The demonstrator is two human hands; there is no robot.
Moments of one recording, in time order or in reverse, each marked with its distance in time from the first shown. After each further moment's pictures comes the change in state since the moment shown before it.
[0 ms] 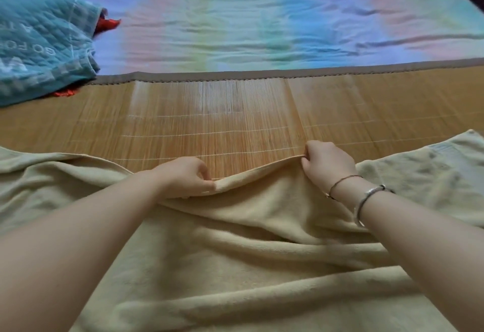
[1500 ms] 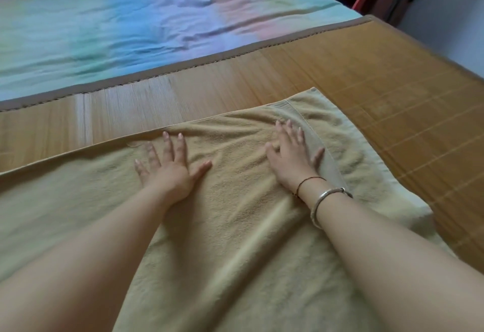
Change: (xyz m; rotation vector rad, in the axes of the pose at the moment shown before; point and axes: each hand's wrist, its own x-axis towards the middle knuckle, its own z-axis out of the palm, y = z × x) left_hand 0.162 0.371 0.127 0.102 0.278 -0.027; right_hand 0.012 0.365 0.013 0.365 0.033 0.313
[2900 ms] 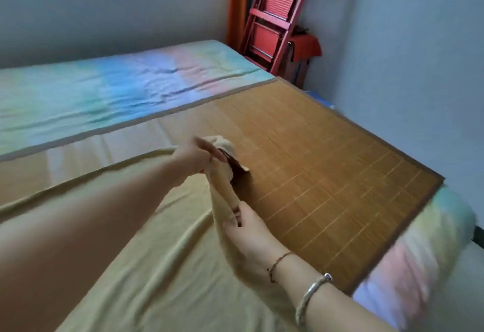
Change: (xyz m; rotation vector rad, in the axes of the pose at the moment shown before) left_hand -0.263 0.056 -0.154 -0.800 -0.133 0.344; right_hand -0.368 -0.091 -0.114 0.573 -0.191 0.124
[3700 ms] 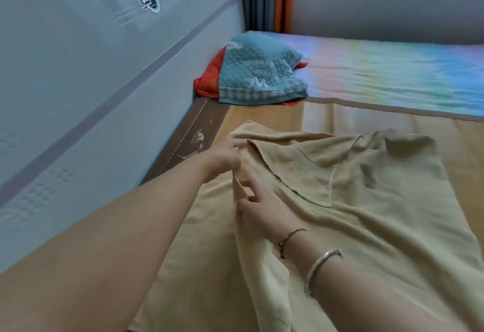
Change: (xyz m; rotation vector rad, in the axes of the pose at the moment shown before) left_hand -0.458 -0.440 -0.561 -0.109 0.464 -0.363; right_hand -0.218 -0.263 0.684 -0.079 -0.727 -0.279
